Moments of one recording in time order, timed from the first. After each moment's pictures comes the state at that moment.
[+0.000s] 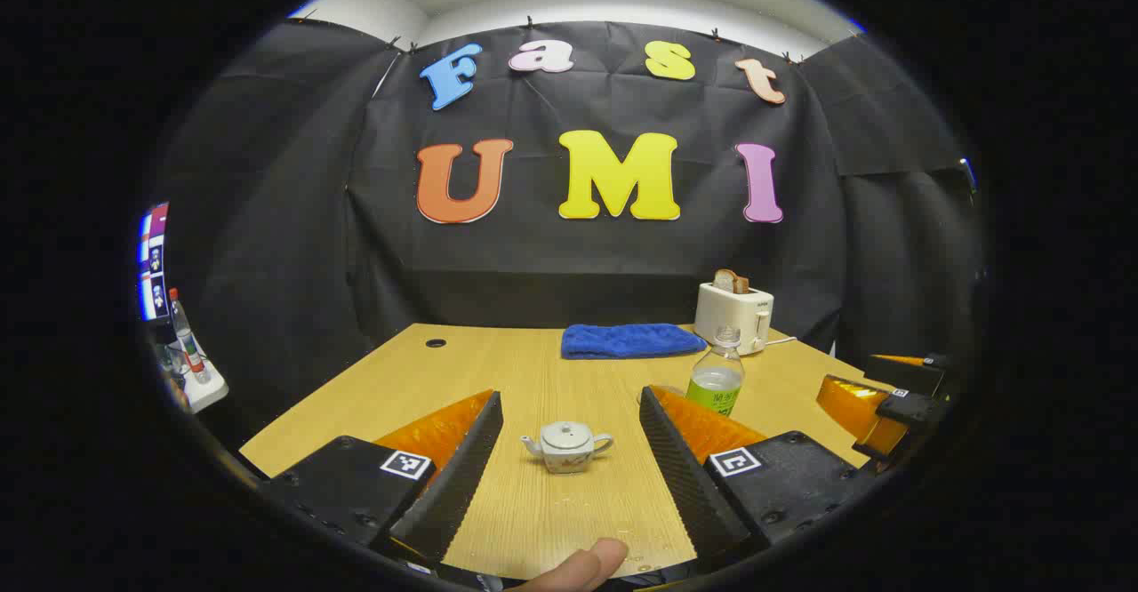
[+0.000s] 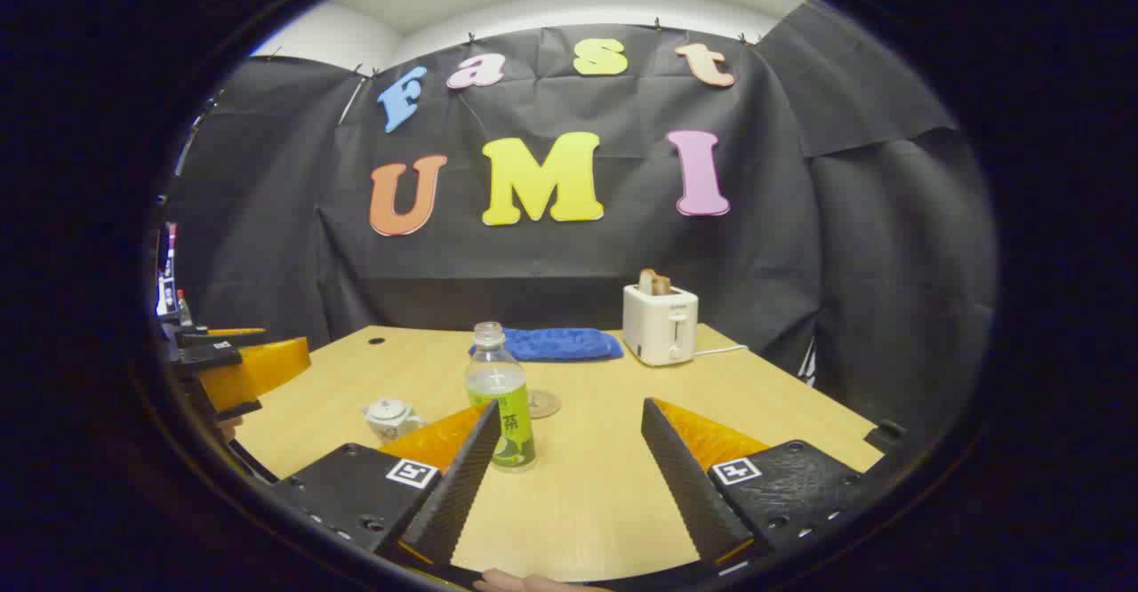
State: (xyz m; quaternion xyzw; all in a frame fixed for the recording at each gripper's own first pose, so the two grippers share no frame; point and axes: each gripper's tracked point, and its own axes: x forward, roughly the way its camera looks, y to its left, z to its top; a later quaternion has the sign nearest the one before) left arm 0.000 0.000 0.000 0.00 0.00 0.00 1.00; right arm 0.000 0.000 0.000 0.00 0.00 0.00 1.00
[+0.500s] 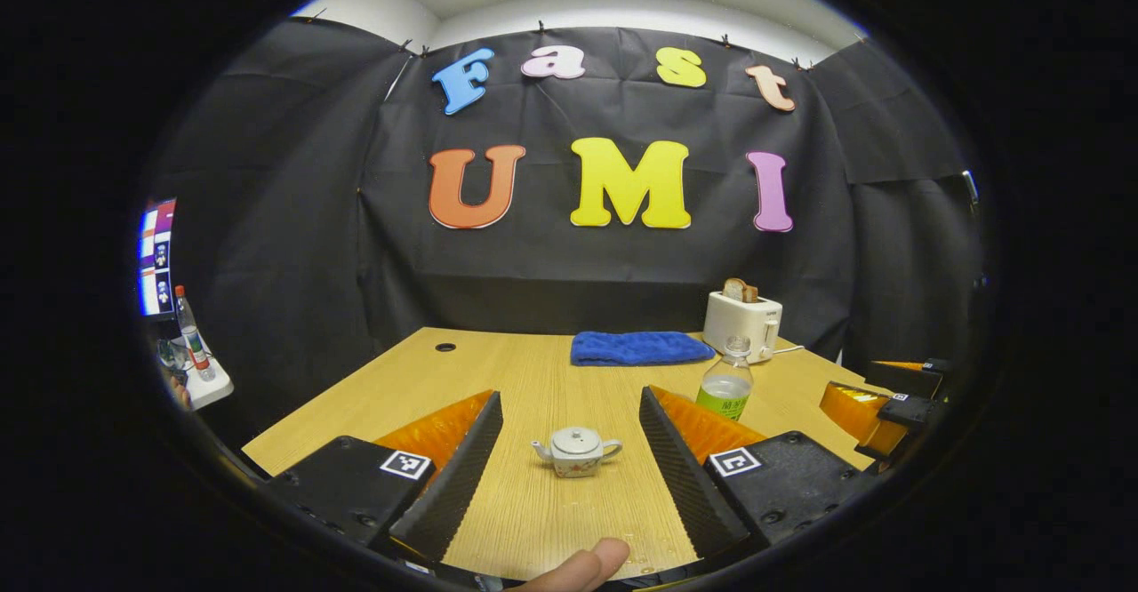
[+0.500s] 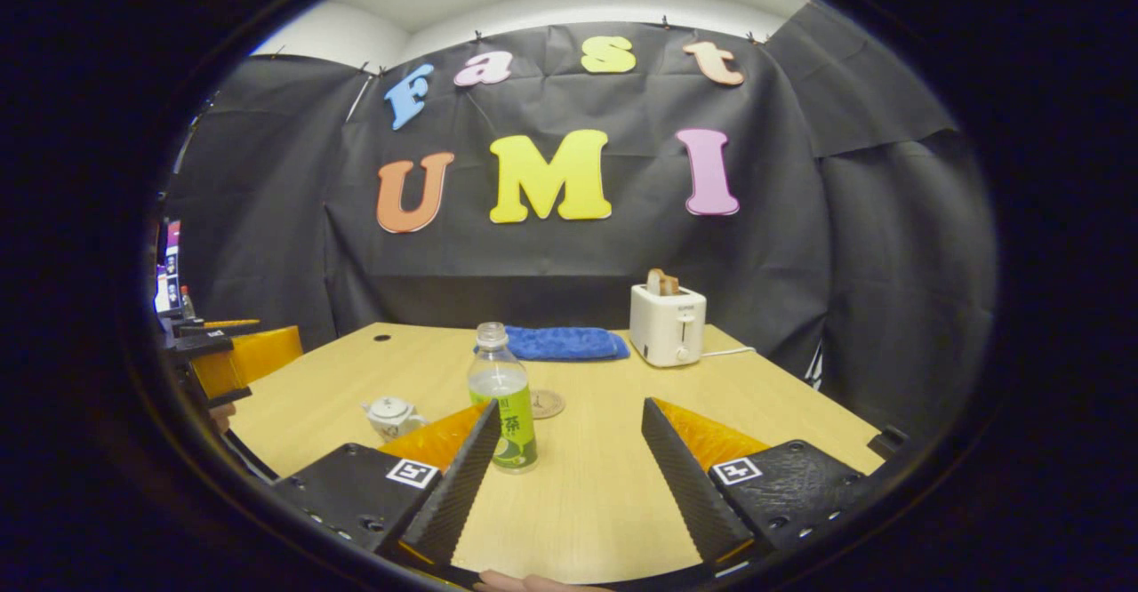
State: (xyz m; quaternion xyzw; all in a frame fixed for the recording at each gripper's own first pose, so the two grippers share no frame) left arm -0.003 0.014 0.009 0.00 -0.02 0.02 1.00; right arm 0.010 -0.006 0.004 -0.01 0.00 0.00 1.00
